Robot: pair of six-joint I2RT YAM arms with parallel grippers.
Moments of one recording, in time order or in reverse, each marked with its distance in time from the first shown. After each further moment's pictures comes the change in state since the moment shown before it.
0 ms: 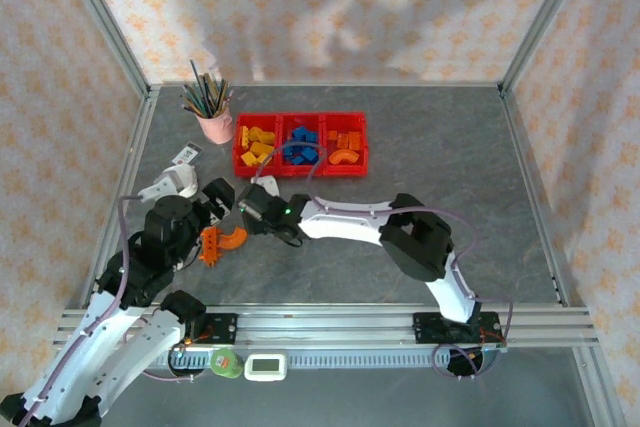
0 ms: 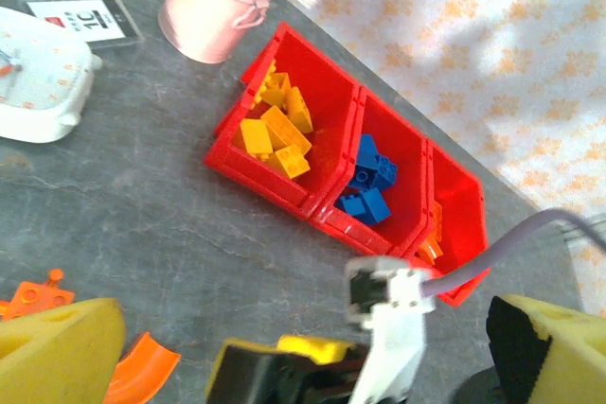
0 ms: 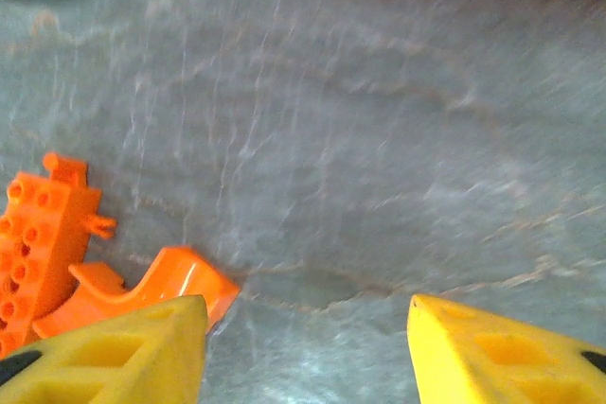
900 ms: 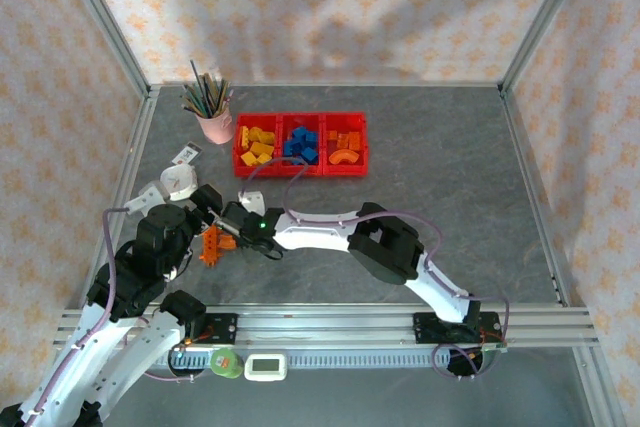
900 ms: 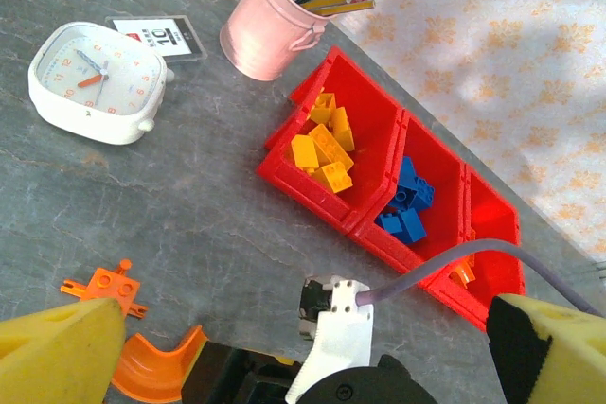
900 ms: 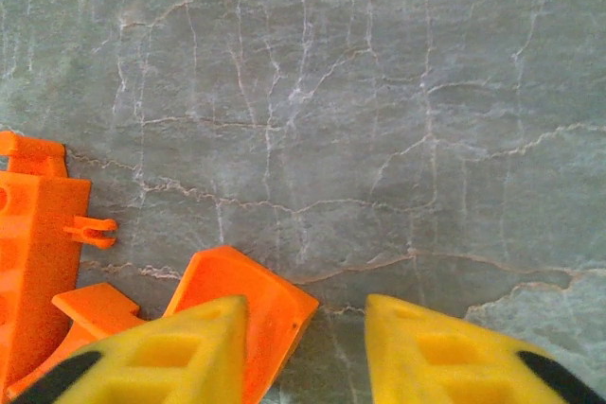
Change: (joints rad) left arm 0.000 -0.063 0.011 -0.115 -0.078 -0.044; right arm 0.065 0.197 0.191 -0.069 0.050 0.169
